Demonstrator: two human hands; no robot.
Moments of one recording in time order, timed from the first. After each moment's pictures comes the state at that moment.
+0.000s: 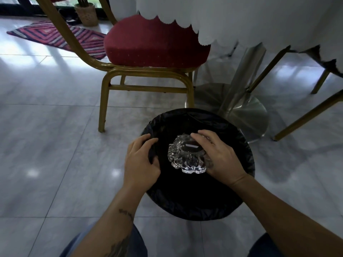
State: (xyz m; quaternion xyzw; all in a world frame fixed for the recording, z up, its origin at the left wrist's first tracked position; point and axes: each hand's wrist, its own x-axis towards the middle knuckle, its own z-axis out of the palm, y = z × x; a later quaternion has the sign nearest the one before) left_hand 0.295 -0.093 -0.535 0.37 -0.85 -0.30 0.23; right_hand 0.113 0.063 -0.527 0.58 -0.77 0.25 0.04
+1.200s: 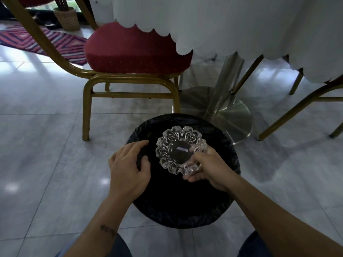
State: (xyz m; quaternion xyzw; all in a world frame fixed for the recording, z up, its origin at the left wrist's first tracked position) left_hand 0.289 -0.091 -0.516 0.32 -0.85 -0.31 0.26; right_hand 0.119 0.056 -0.497 0.14 -0.70 0.54 -0.45
